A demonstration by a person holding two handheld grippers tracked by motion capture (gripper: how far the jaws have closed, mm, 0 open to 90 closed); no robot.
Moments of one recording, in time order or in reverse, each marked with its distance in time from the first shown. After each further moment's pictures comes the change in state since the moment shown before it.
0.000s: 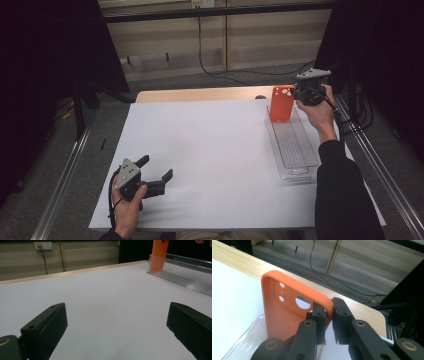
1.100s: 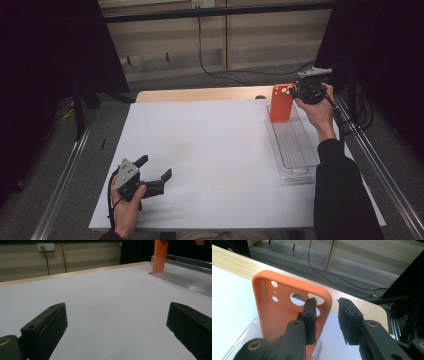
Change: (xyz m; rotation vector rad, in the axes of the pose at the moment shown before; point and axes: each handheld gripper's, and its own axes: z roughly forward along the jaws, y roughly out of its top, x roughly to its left) left arm 0.001 0.000 -0.001 -0.009 0.010 -0.006; right arm -0.005 0.000 0.006 0.025 -0.005 0.060
